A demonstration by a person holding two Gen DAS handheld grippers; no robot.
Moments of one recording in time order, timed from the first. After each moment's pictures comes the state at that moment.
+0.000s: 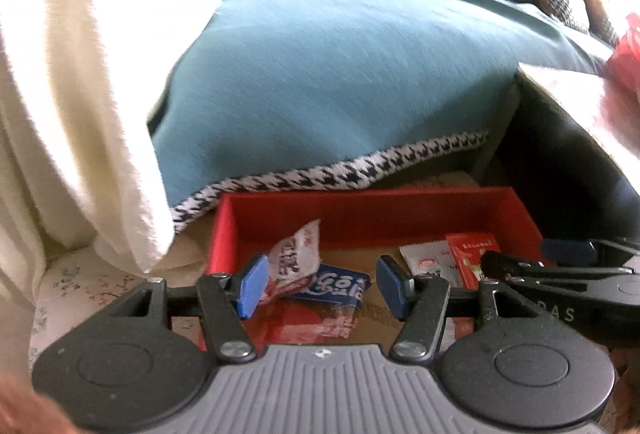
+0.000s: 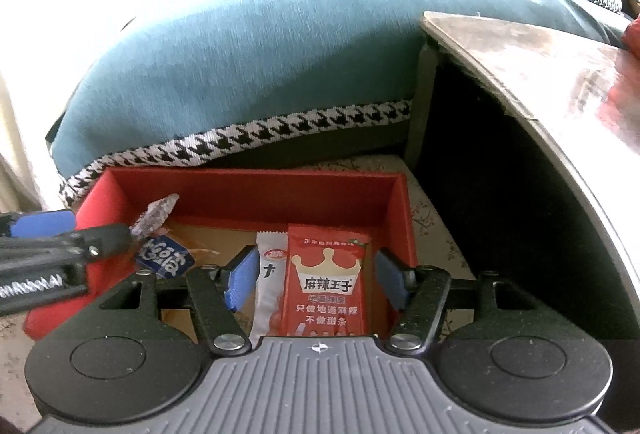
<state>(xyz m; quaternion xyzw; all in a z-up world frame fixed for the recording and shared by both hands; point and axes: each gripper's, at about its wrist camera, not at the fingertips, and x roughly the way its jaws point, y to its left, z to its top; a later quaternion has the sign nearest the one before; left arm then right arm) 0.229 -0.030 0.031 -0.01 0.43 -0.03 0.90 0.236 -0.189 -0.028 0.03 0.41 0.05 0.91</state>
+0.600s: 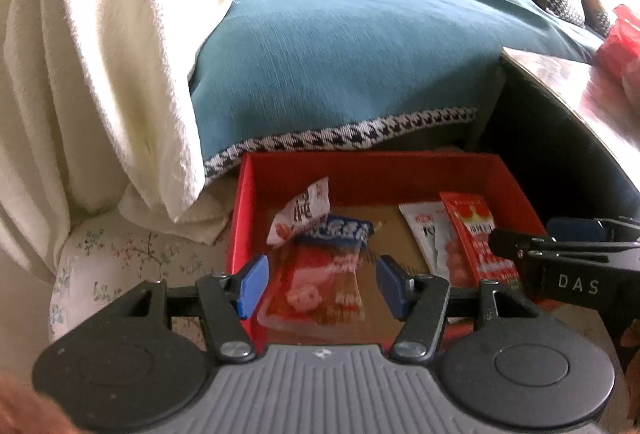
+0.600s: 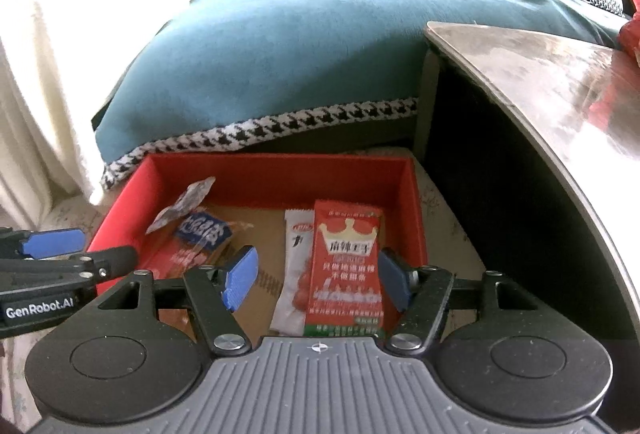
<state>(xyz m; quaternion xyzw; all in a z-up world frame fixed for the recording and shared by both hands) 0.181 -0.022 0.037 0.00 0.45 -0.04 0.89 0.191 -0.181 -0.009 0.04 0.41 0.07 0.91</state>
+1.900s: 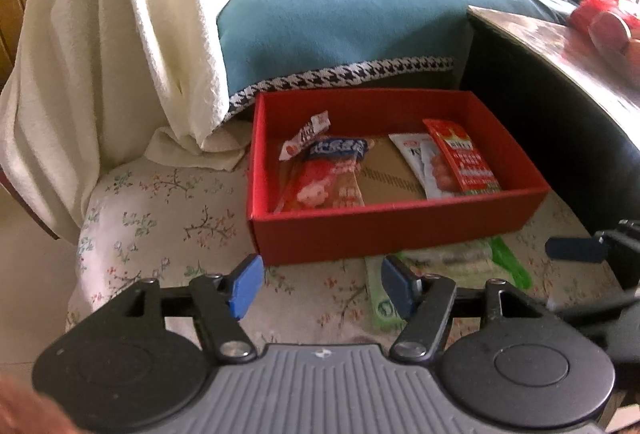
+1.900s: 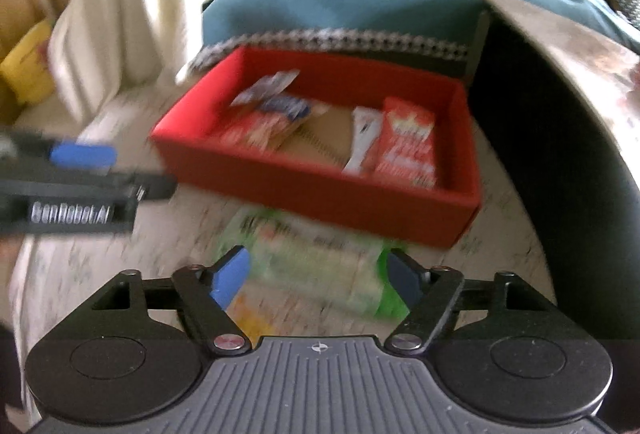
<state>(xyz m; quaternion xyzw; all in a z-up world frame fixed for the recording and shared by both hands) 0.092 -0.013 0.038 0.02 0.46 -0.05 0.89 0.079 -0.149 -0.026 -0.04 0.44 0.14 0.88</state>
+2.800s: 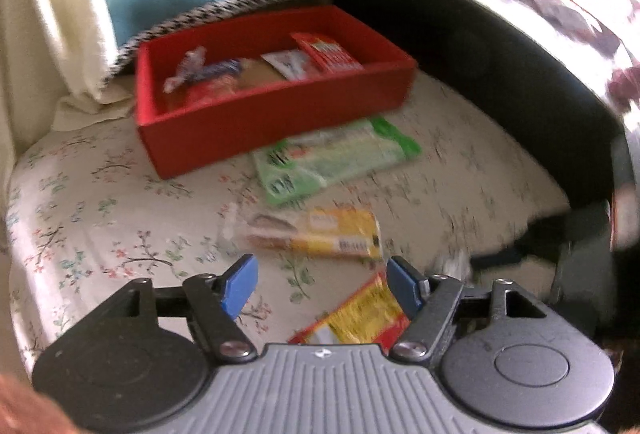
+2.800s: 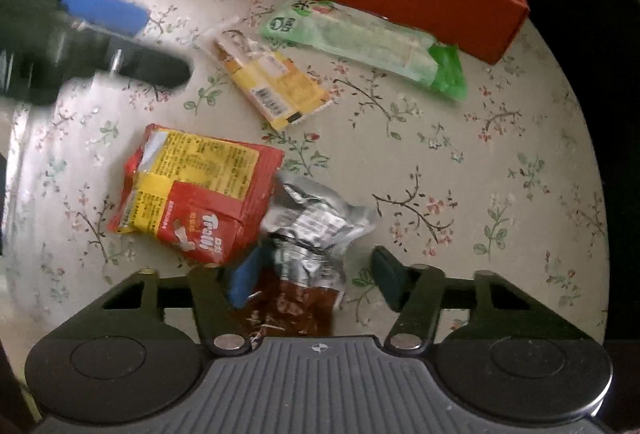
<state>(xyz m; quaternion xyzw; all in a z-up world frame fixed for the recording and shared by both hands) 0.021 -0.030 0.020 0.07 0.51 -0.22 0.83 -0.009 -0.148 -0.089 -0.09 0.55 0.16 0.81</state>
